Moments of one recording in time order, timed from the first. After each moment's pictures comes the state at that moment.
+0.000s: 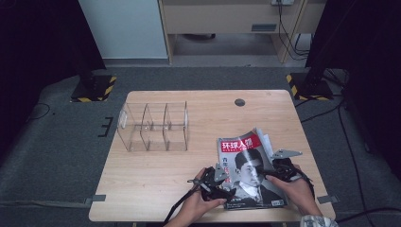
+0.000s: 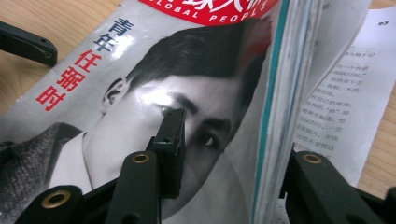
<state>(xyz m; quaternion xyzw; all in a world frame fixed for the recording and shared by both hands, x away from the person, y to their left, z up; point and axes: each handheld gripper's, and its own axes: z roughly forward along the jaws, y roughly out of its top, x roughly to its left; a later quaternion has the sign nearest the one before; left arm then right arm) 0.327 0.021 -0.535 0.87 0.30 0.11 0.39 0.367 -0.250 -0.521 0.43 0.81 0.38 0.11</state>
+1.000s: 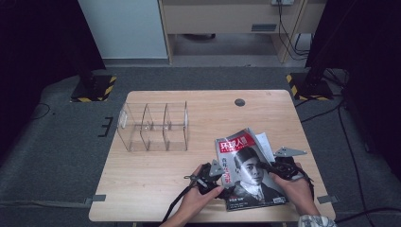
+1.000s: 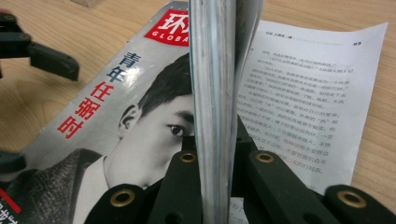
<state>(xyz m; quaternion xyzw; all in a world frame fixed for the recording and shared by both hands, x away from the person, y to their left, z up) 0.343 0.032 -0.534 0.85 0.32 0.07 0.42 0.366 -0.252 -0.510 0.43 0.79 0.41 0.12</state>
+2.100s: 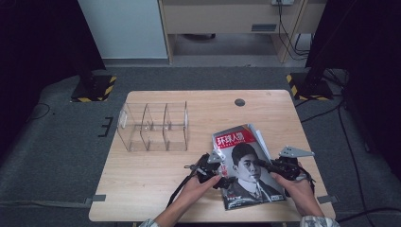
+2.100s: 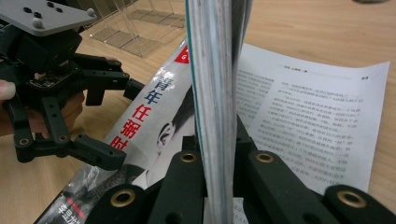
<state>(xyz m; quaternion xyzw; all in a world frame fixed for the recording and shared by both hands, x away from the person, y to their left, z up) 0.373 0.032 -0.536 0.84 0.33 0.04 0.43 0.360 -0.255 -0.497 0.40 0.76 0.51 0.09</state>
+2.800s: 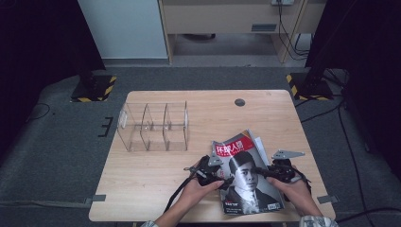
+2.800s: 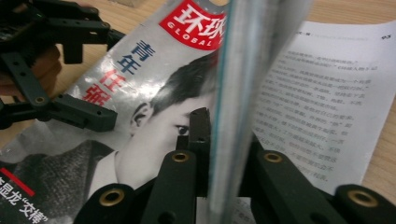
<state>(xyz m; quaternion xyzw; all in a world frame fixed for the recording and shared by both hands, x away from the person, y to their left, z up) 0.366 0.033 -0.535 0.85 0.32 0.07 0.41 0.362 -0.246 -0.517 0.41 0.79 0.45 0.04</state>
